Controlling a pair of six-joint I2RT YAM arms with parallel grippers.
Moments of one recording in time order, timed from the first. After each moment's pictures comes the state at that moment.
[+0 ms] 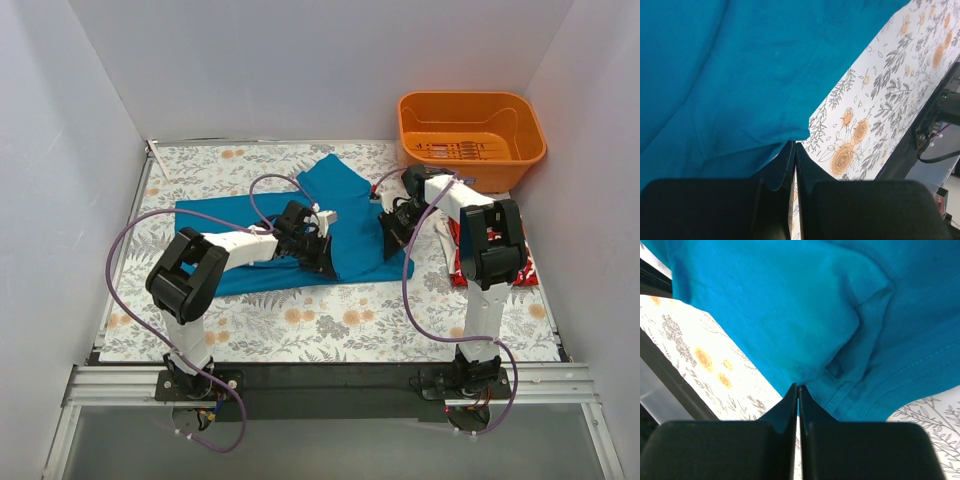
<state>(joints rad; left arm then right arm) -0.62 1.86 1.06 -0.16 0.57 -0.35 0.25 2.04 1.48 -1.01 -0.62 -0.44</state>
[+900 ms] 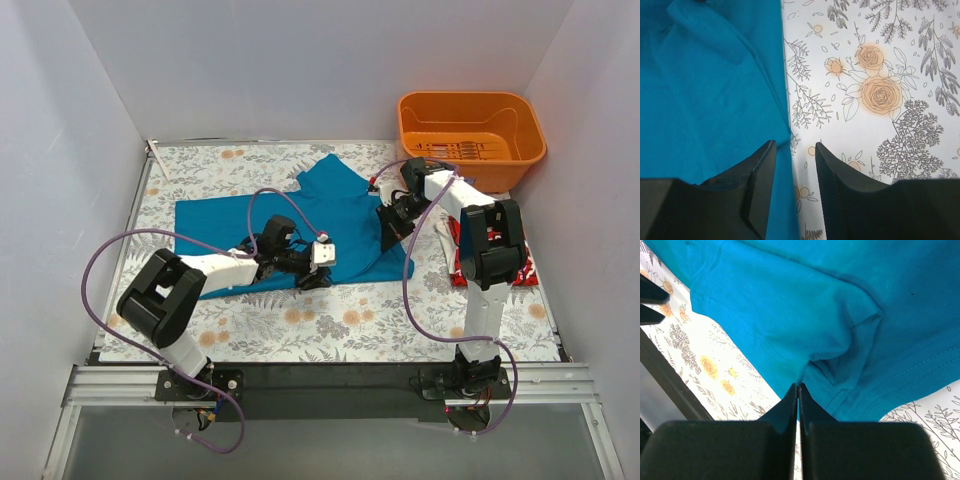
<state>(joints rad) -0.61 1.64 0.79 0.12 0.79 0.61 0.26 2.04 1.54 -1.01 -0.64 -0.44</state>
